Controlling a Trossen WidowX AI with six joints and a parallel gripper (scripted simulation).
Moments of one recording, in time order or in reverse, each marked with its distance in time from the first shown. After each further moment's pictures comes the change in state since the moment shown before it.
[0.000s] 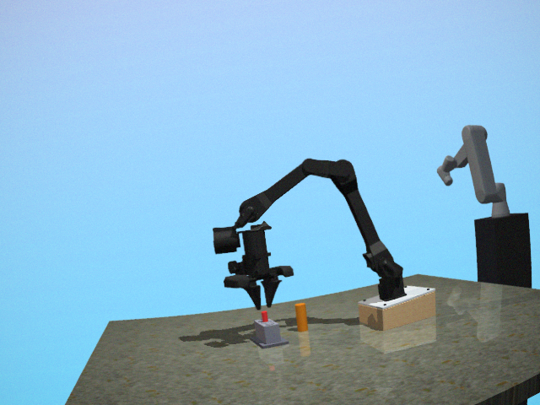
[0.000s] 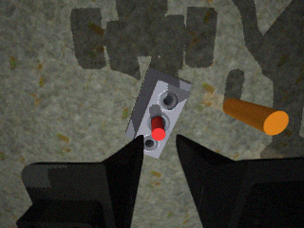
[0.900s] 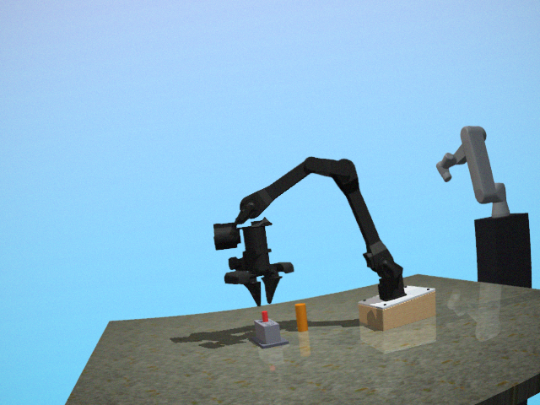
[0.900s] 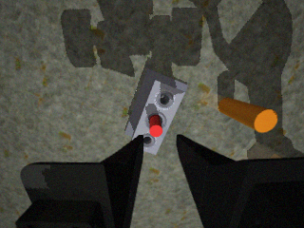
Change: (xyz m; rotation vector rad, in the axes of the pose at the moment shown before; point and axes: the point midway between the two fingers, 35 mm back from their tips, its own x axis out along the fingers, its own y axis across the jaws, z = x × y) arm -0.009 -0.003 0.001 -0.001 -0.002 0.002
